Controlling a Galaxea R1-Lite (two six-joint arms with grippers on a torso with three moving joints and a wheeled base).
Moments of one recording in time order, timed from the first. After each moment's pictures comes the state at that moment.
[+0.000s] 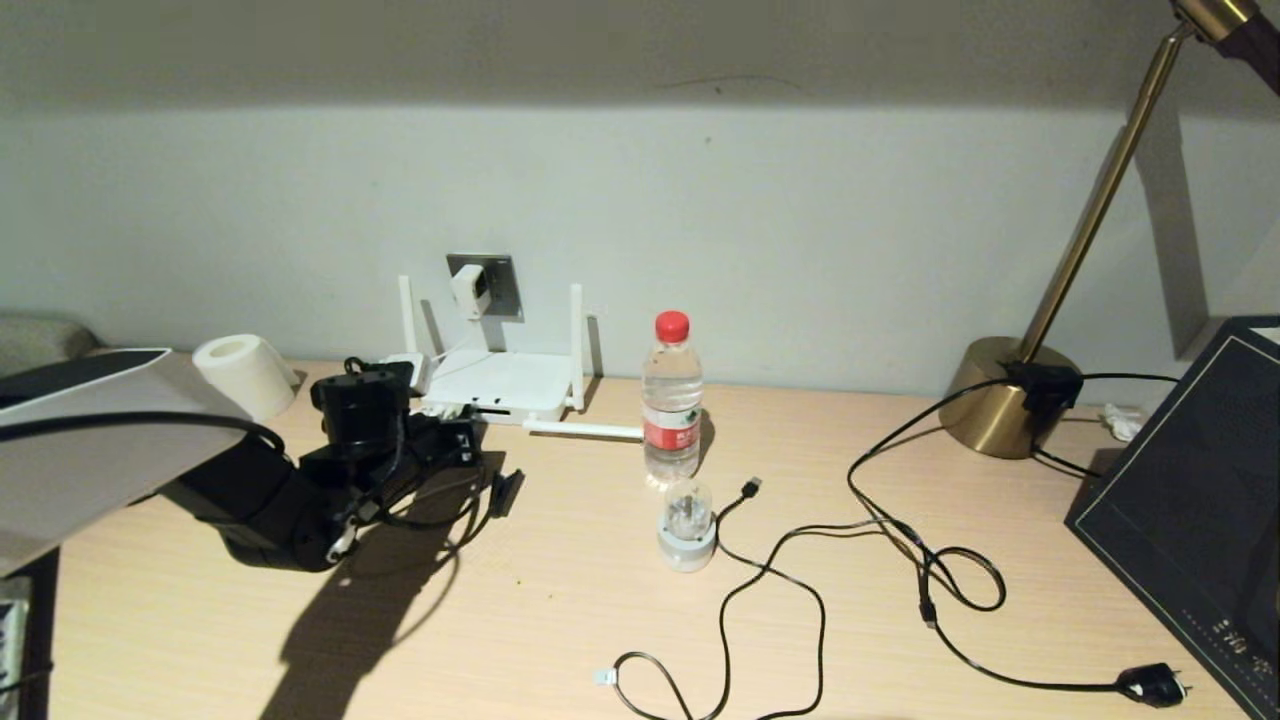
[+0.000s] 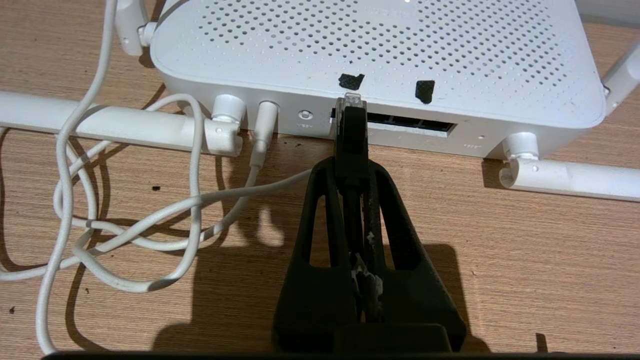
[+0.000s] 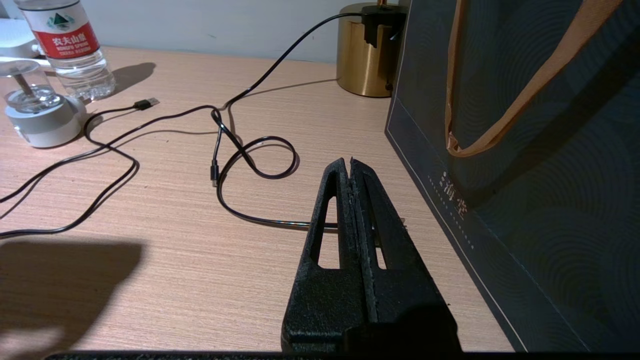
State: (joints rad) left arm -0.15 2.20 -0.97 -0.96 0.06 -0.04; right arm -0.01 0.00 0.00 -0.09 0.00 -0.01
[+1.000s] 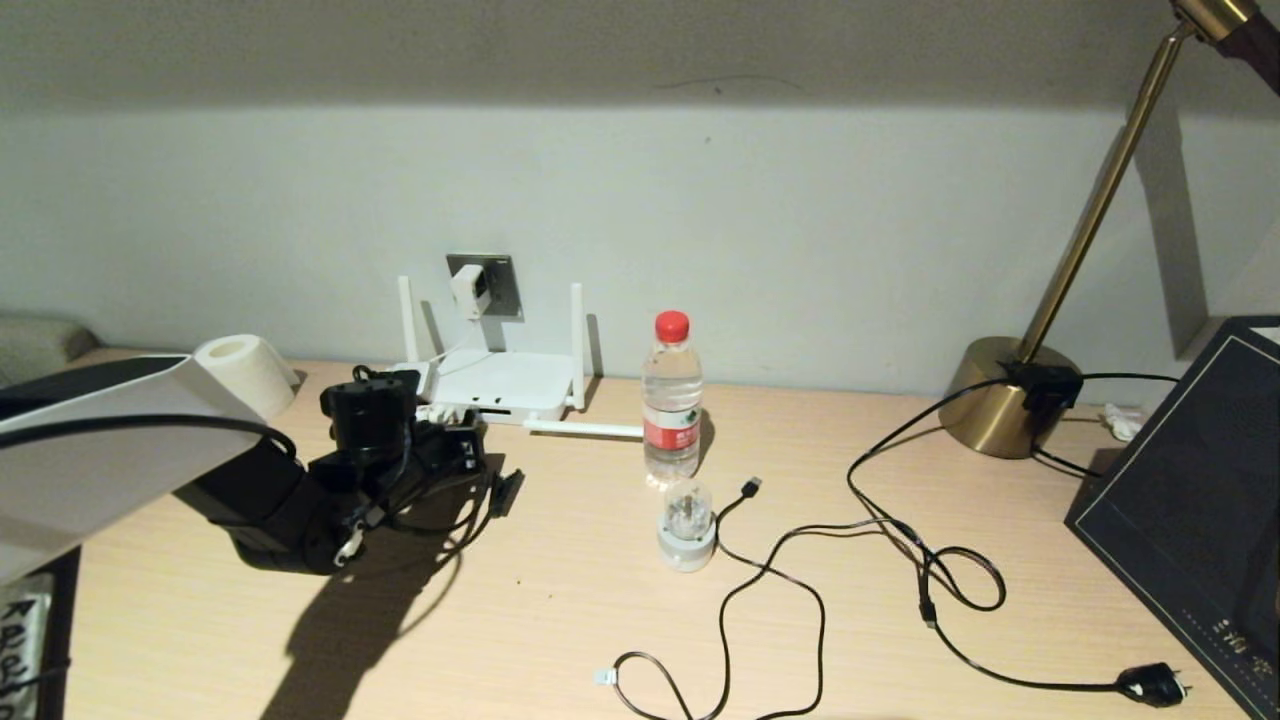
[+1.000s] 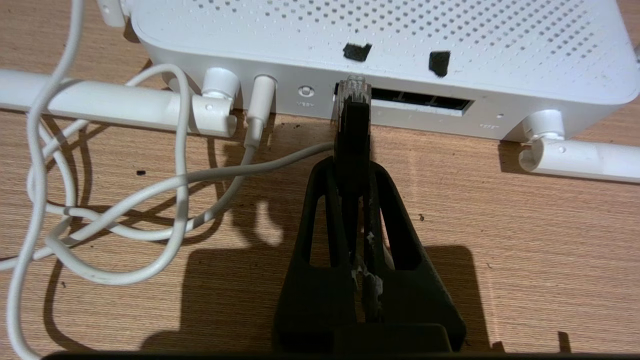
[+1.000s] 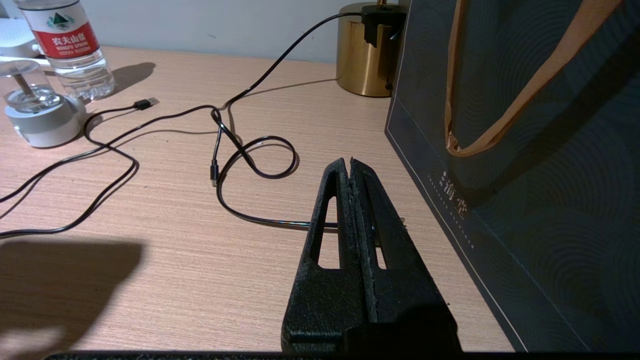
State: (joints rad) left arm -0.15 2.22 -0.97 -0.96 0.06 -0.04; right arm -0.01 0.00 0.00 -0.09 0.00 -0.01
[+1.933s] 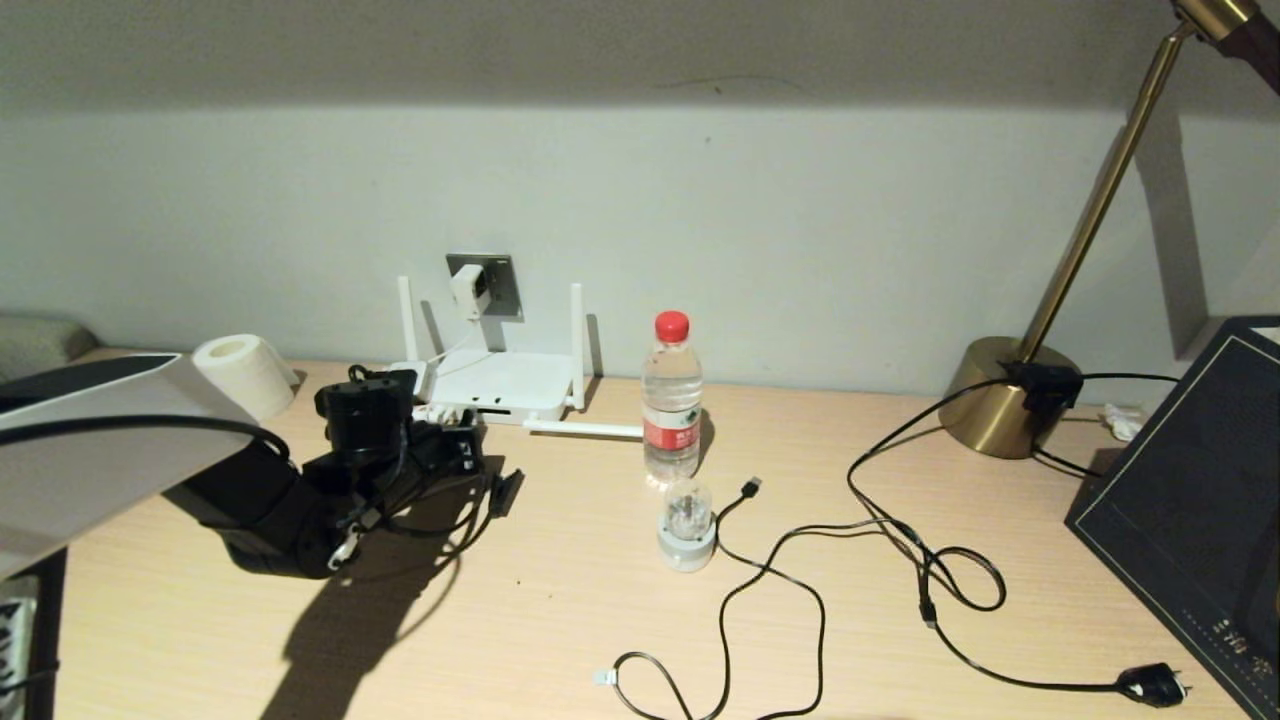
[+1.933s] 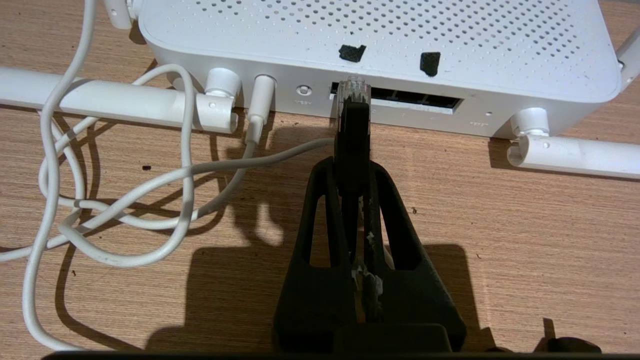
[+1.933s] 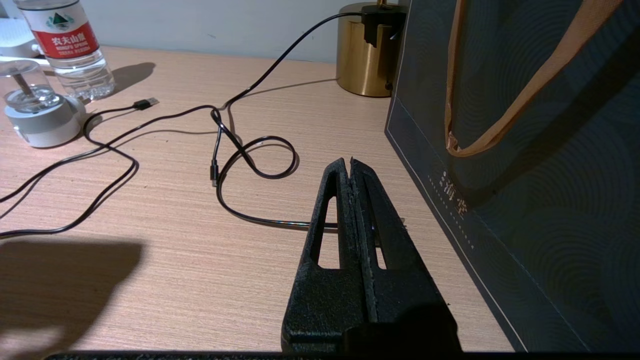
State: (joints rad) left arm -0.16 2.20 -0.95 -0.97 0.06 -0.04; right arm -0.01 0.00 0.00 -0.09 0.00 -0.01
